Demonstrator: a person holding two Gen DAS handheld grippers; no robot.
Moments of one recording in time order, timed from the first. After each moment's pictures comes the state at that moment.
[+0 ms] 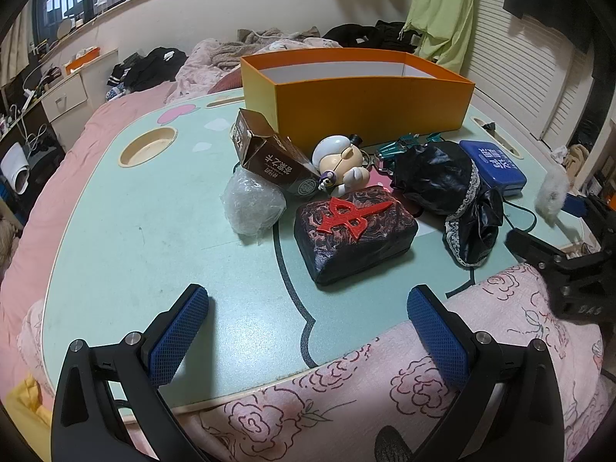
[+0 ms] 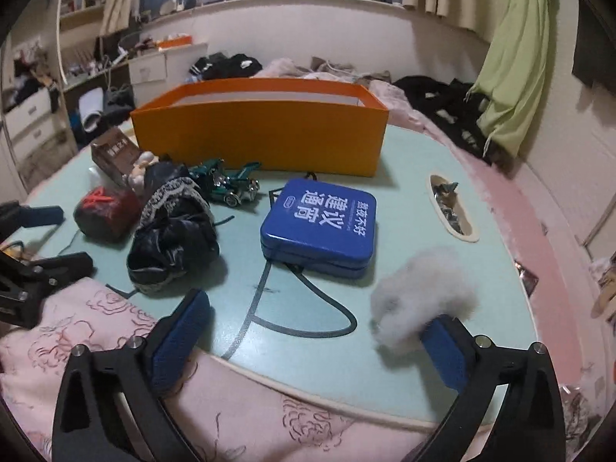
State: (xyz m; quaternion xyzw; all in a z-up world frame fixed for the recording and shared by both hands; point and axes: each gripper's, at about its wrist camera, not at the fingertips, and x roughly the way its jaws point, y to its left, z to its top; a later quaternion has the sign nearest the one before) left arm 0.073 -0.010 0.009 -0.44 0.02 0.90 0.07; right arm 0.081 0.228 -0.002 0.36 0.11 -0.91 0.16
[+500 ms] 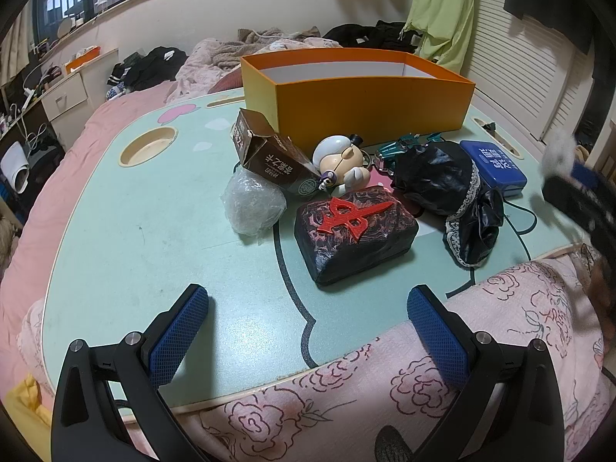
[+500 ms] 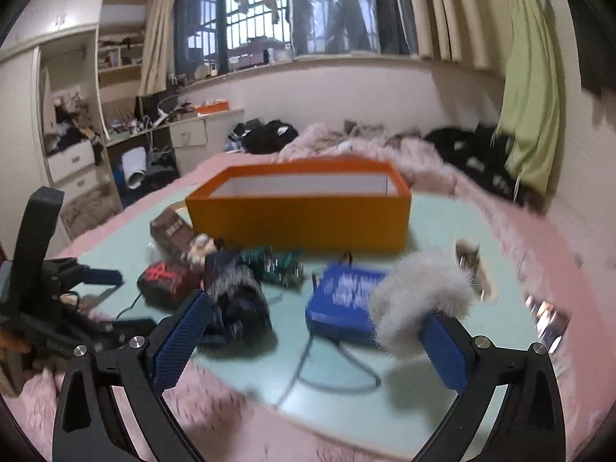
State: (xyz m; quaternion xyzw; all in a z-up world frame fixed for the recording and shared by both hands) left arm 0.073 -0.012 0.008 -0.44 0.02 0.90 0.07; right arm 0.088 0.231 0.034 0.25 0.06 -0.94 0.24
